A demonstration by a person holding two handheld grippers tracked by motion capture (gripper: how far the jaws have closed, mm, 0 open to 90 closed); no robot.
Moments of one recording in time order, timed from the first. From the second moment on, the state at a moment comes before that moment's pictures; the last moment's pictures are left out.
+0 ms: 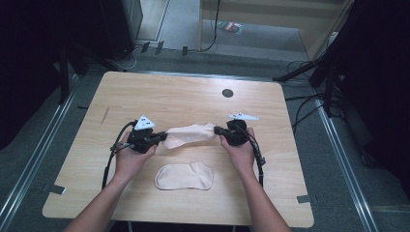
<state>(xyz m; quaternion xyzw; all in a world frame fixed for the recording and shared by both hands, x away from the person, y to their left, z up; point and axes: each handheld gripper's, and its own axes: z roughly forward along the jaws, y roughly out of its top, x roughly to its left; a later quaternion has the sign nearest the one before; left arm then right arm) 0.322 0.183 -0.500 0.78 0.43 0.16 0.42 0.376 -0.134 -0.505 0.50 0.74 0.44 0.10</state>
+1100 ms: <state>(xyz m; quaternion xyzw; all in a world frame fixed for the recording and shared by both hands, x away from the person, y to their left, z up) 0.262 0.224 -0.519 0.82 0.37 0.04 0.44 0.237 -0.132 -0.529 0.48 0.75 0.44 0.04</state>
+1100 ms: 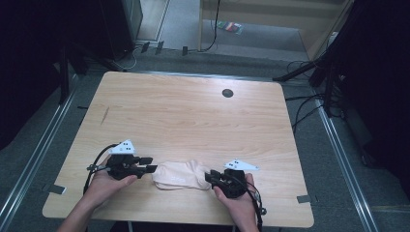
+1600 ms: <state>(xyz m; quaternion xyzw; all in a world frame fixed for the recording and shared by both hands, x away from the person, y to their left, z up) 0.256 0.214 -0.545 0.78 0.44 0.01 0.44 0.240 -0.120 -0.538 0.50 0.75 0.43 0.07</state>
